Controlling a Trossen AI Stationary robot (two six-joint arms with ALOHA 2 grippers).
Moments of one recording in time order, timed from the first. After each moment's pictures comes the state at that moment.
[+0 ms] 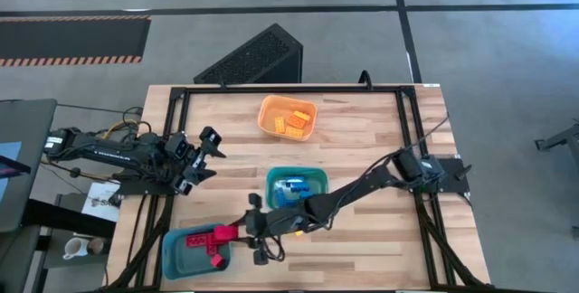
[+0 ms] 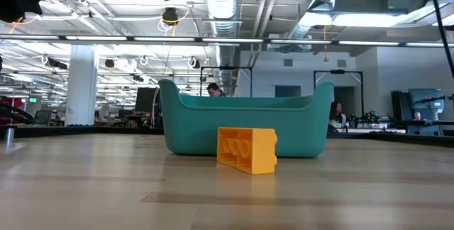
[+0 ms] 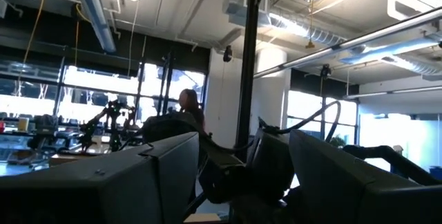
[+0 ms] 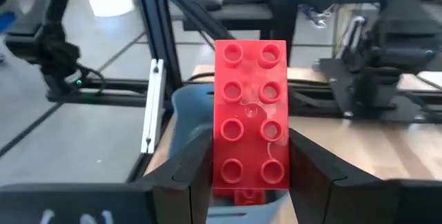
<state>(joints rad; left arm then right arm) -0.07 0.66 0.20 0.97 0.22 -0.23 0.39 2.23 1.76 0.25 0.21 0.12</state>
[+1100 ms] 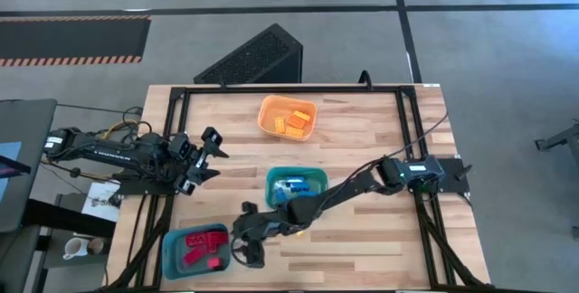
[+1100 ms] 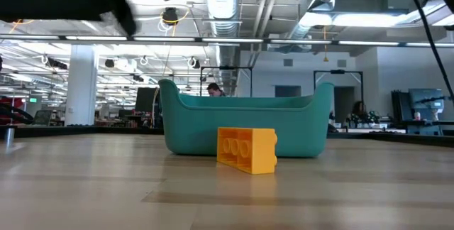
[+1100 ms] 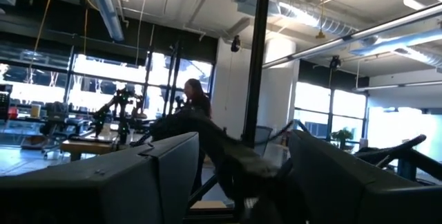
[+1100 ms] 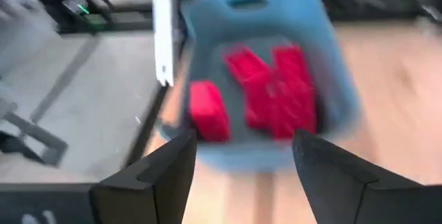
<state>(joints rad) -0.07 0.66 0.20 0.93 0.20 -0.23 0.35 2.42 2.07 -0.15 0.02 0.27</state>
